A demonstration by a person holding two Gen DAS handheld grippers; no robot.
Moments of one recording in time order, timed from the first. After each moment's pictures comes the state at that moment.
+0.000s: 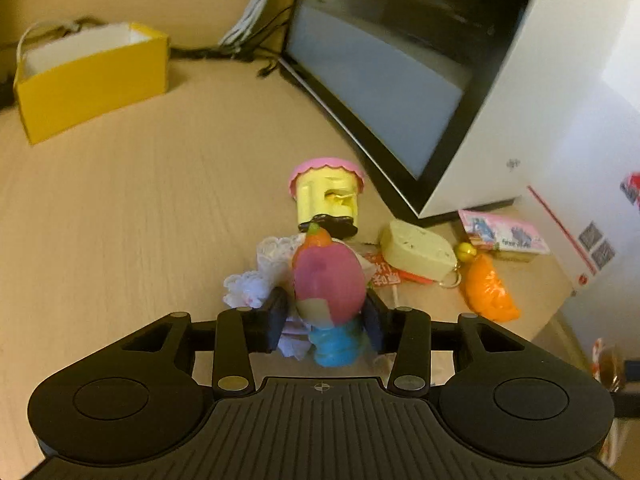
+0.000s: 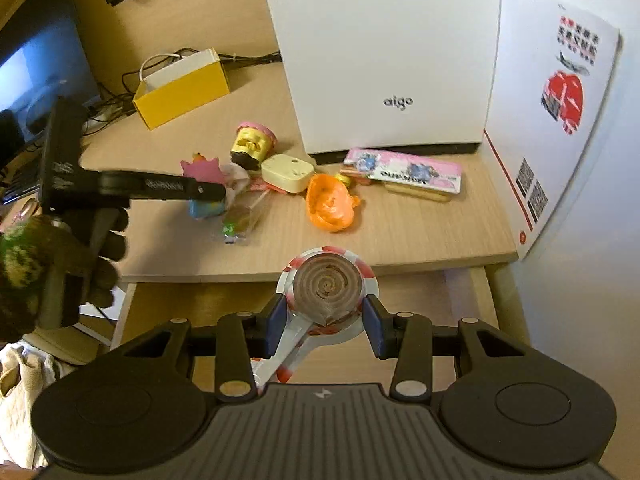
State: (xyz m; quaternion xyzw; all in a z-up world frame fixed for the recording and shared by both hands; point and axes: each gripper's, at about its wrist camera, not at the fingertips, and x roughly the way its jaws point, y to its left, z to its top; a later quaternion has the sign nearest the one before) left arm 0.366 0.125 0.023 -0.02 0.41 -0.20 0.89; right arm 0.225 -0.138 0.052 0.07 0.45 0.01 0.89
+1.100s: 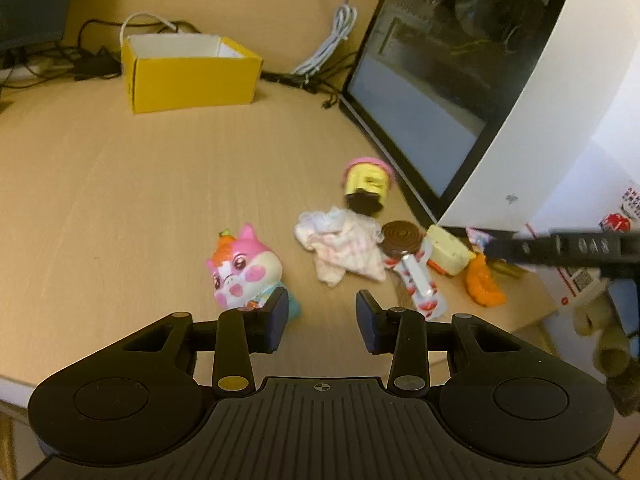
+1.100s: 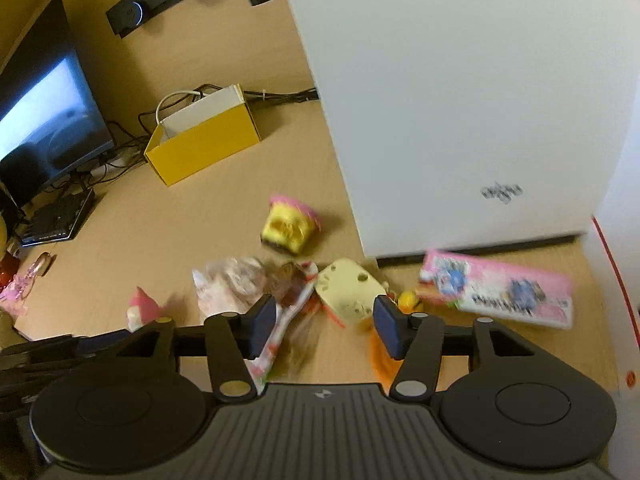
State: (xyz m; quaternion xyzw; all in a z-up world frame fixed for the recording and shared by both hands) left arm 0.291 0.196 0.042 -0.11 0.37 -0.15 0.91; right arm 0.346 -0.119 0.037 0.10 0.41 0.05 0.91
